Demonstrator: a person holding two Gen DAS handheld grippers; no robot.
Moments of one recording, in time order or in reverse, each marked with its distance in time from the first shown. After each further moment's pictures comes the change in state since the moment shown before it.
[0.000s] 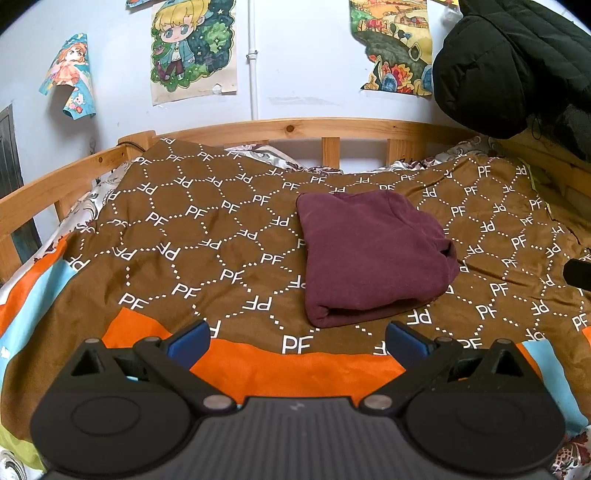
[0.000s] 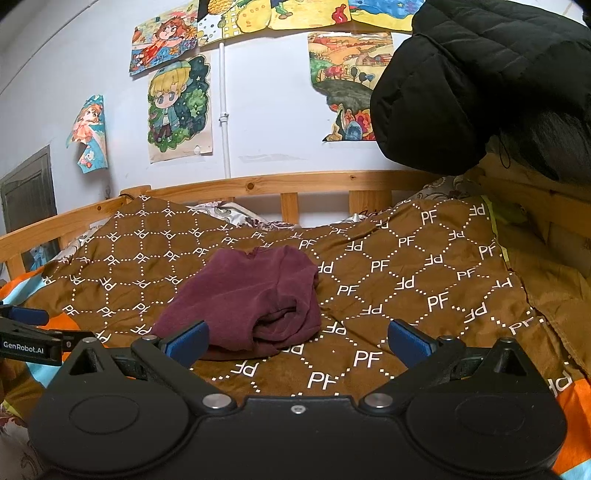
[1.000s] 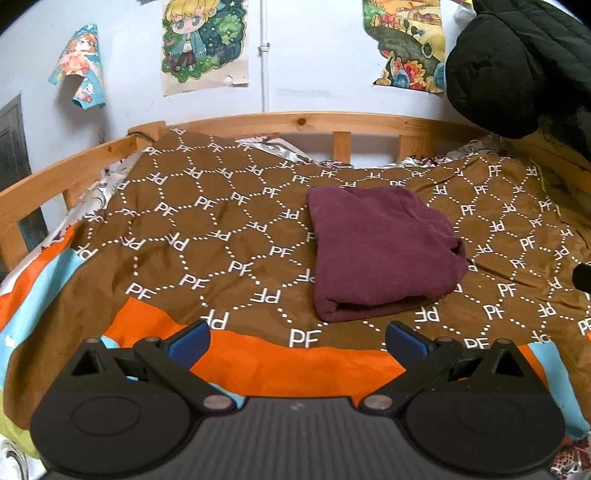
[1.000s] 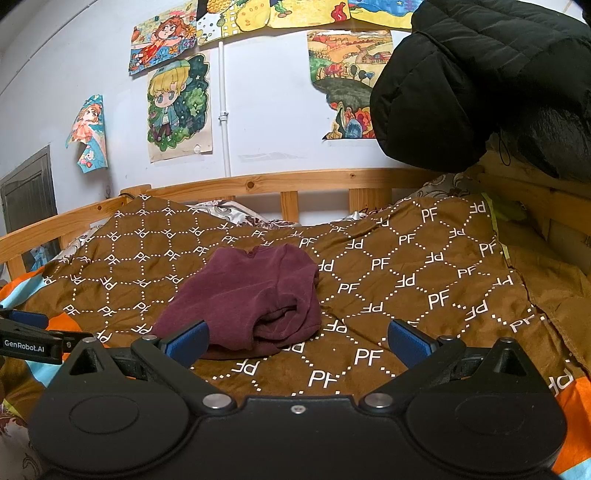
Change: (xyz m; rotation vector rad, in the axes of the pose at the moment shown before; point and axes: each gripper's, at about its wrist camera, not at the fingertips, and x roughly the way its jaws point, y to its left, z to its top) left arm 0.000 0.004 0.000 -0.022 0.022 0.029; right arm 0.000 0.000 0.000 0.002 0.004 0.000
